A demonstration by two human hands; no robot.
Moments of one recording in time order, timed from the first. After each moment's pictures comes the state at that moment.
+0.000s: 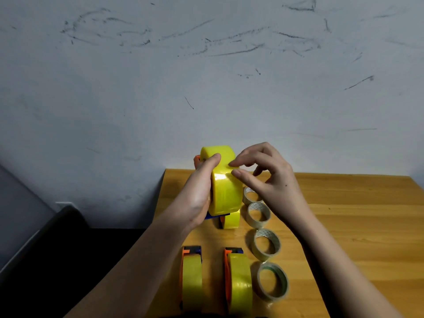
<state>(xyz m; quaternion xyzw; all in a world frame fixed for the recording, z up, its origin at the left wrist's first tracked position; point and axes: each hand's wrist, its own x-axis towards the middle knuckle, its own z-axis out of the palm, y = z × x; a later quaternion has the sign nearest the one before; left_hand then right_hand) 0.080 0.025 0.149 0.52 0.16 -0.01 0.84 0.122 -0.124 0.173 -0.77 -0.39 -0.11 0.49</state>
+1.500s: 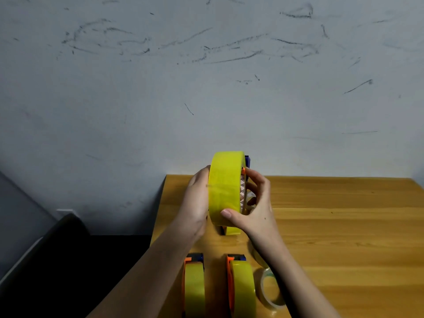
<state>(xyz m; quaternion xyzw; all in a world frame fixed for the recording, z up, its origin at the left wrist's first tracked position) 0.068 0.016 0.164 0.58 0.21 0.10 0.78 0.089 -0.109 0.122 -0.75 -0.20 0.03 0.63</state>
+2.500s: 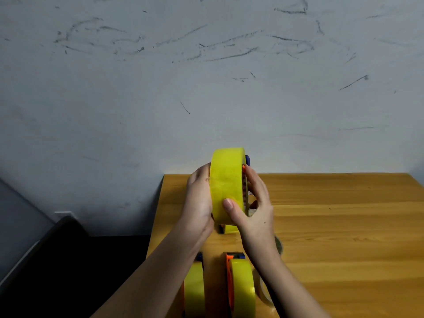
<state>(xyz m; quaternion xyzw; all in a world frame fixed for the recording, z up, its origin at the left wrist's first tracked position) 0.077 0.004 0.165 0.51 0.25 0.15 0.81 0.078 -0.096 0.118 -0.75 -0.16 -0.09 0.64</state>
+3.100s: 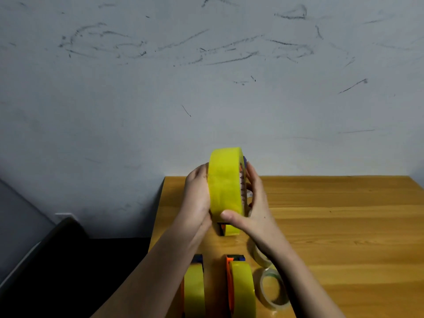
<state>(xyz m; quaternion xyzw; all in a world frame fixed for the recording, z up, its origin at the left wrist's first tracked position) 0.083 0.009 0.174 0.56 0.24 0.15 0.78 0.097 -0.110 0.118 -0.78 -0.22 0.03 0.59</state>
